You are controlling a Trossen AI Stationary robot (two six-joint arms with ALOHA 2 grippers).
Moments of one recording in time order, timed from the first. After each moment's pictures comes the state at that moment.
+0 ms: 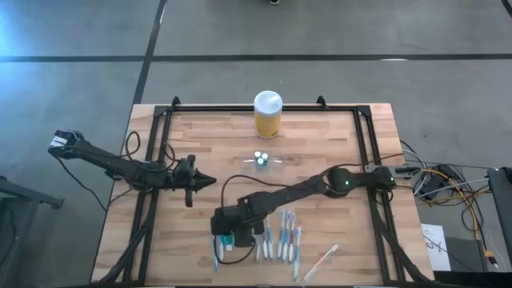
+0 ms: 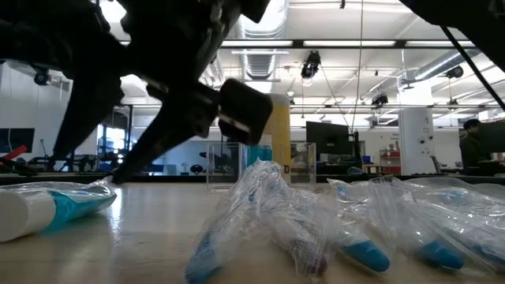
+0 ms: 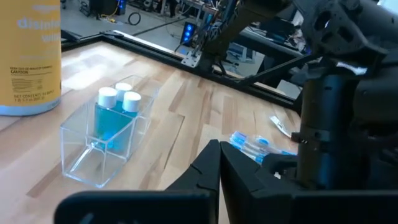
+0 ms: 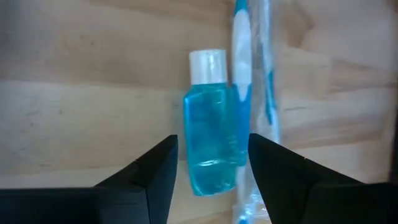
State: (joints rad) left arm -0.31 0.64 0.17 0.35 -0.37 -0.41; right arm 0.26 2.54 2.27 -0.77 -0.20 -1.37
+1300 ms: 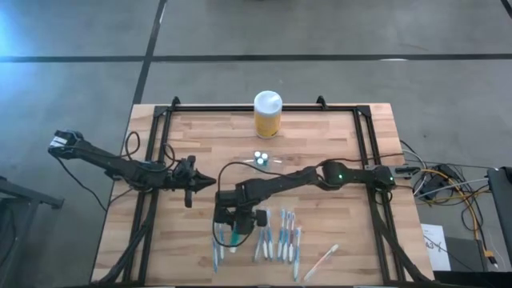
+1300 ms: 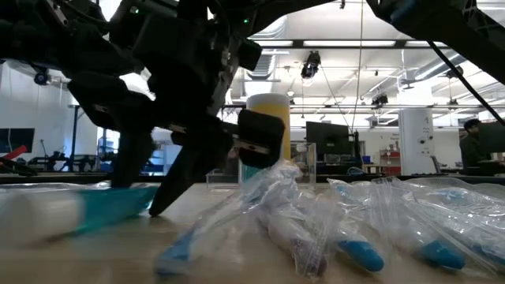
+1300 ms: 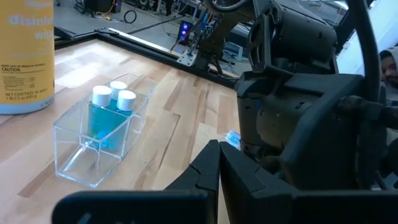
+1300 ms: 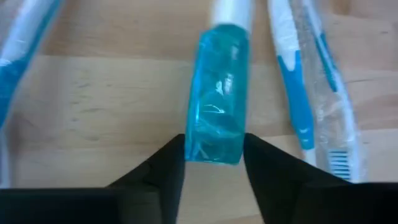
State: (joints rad) left arm -0.31 0.64 0.17 0.35 -0.35 -0.42; right arm 0.16 2.60 2.23 -0.85 -0.44 -1.32
